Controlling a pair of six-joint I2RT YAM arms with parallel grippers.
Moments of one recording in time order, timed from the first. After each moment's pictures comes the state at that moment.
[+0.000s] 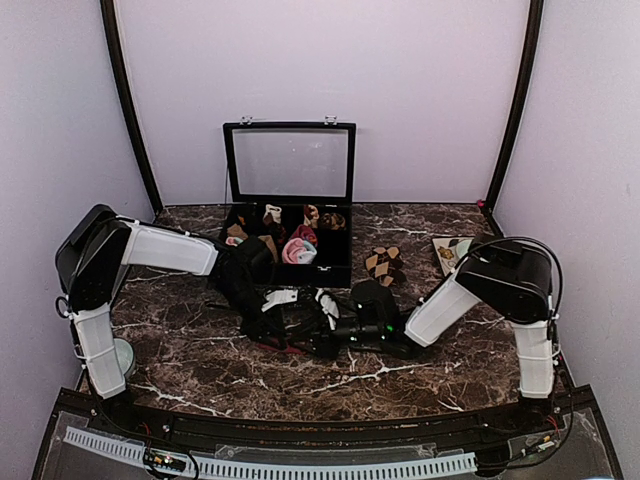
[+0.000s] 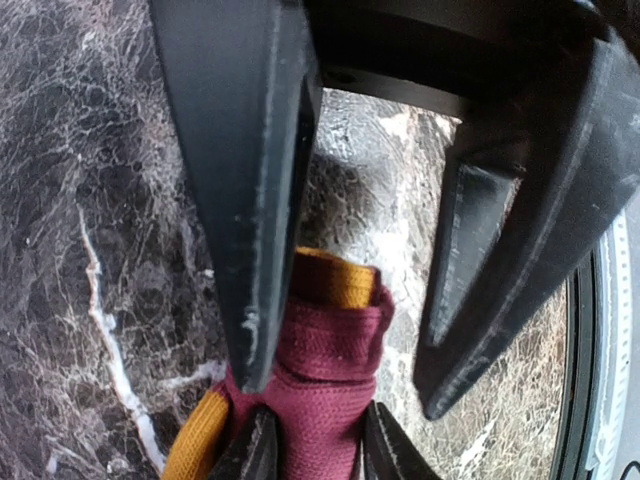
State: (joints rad) left arm -0.67 1.91 1.16 -0.65 0.64 0.73; right arm 1.01 2.10 0.87 0.88 -0.47 0.17
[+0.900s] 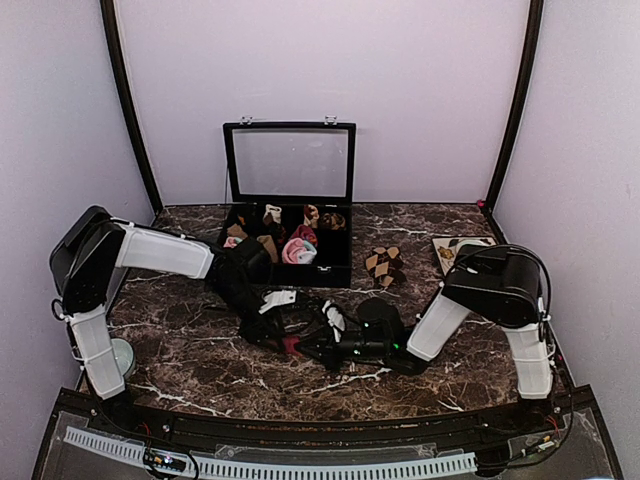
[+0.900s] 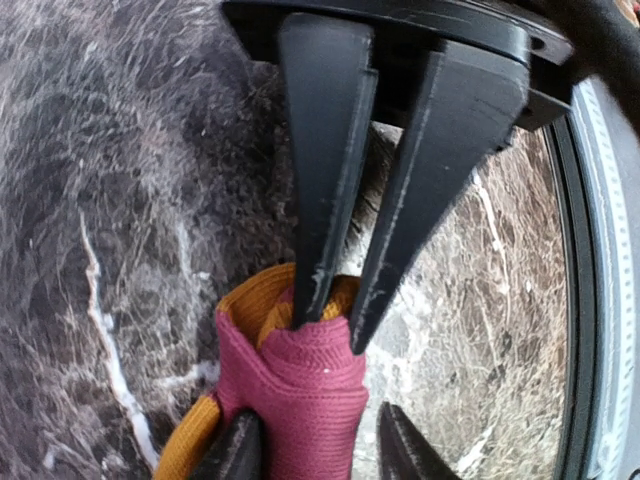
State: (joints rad) left arm -0.67 1.88 1.12 -0.61 0.64 0.71; right arm 1.05 2.16 0.78 1.07 -0.36 0.27
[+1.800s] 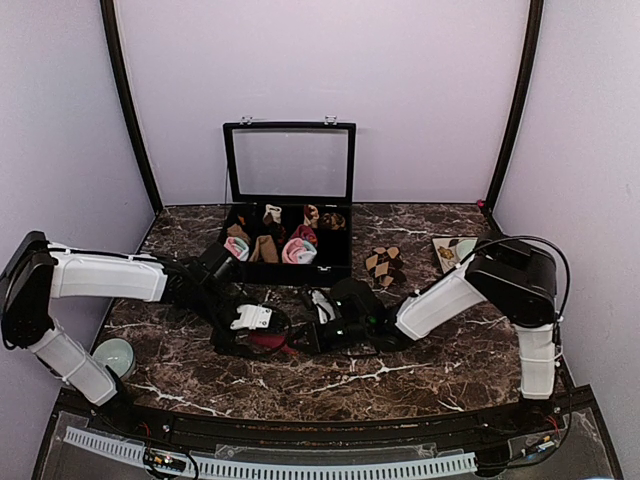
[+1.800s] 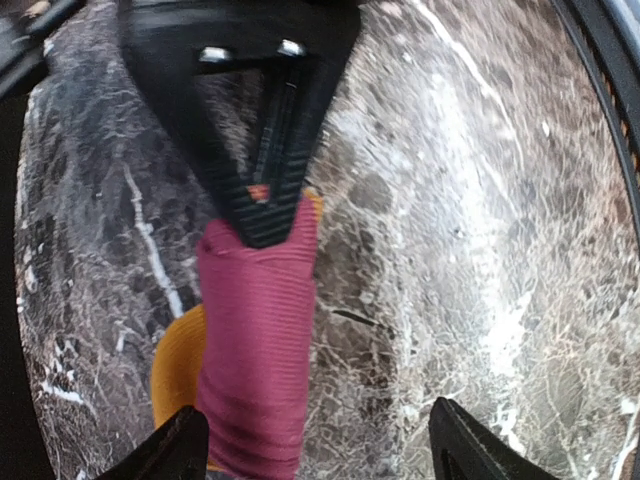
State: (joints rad) left arm -0.71 1.51 0.83 -0.49 0.36 0.95; right arm 1.05 2.07 0.98 0.51 -0.35 0.67
